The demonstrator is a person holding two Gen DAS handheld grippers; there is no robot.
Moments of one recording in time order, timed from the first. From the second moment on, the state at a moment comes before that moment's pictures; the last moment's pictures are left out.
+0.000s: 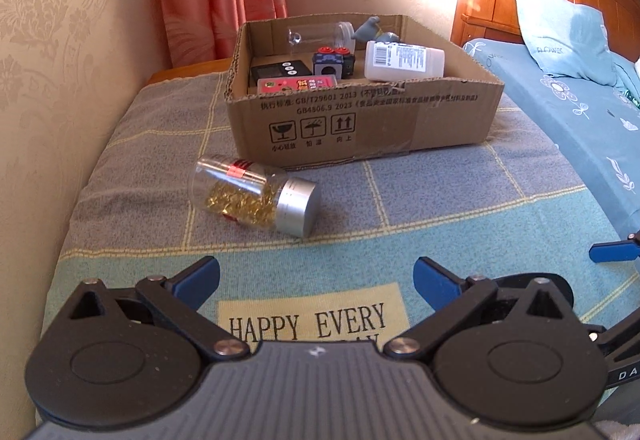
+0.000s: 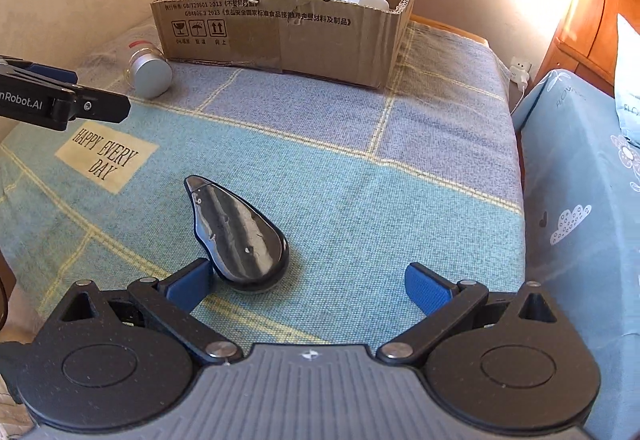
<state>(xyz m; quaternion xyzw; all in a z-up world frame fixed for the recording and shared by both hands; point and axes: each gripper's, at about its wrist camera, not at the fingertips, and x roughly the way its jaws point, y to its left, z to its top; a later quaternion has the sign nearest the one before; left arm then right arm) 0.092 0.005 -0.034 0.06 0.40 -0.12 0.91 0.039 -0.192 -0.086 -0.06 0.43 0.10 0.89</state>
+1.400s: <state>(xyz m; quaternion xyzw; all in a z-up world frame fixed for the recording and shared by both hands) 0.145 0.040 -0.073 0.07 0.42 -0.17 0.89 0.072 -0.162 -0.091 -0.10 0.42 0.15 0.89</state>
